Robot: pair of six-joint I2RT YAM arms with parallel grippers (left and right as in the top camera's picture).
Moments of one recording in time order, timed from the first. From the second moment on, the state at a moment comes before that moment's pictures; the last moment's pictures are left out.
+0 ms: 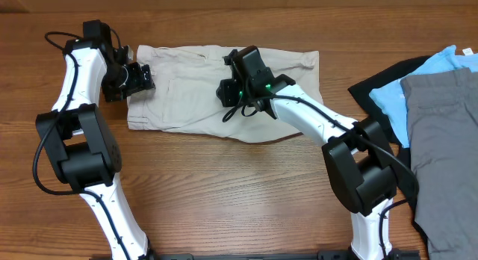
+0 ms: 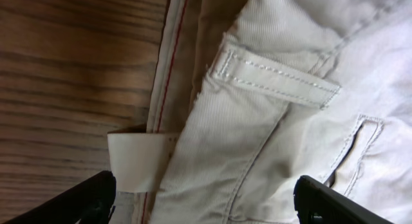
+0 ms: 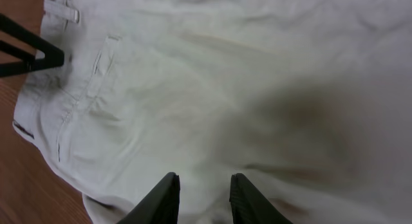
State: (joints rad) left arm 0.19 2.25 1.86 -1.04 0.21 -0.07; right arm 0.58 2.11 1.54 -0.33 -0.26 0.44
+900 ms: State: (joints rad) left arm 0.20 2.24 1.69 -0.84 0.21 -0.05; right arm 0.59 2.11 1.54 -0.31 -0.26 0.44
